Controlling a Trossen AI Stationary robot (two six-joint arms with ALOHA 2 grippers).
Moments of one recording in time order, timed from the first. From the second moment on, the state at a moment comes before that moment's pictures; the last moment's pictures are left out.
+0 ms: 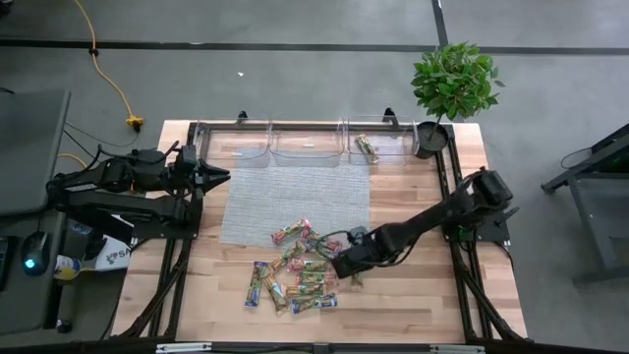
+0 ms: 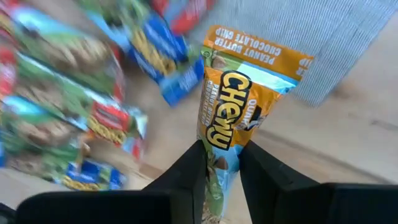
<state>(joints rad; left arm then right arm) 0.00 0.40 0.78 -0.70 -0.25 -0.32 0.39 1.80 1.19 -0.67 0.03 1.60</state>
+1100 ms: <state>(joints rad) 0.00 0.40 0.78 -0.71 -0.25 -0.32 -0.72 1.53 1.20 -0.65 0.09 0.59</state>
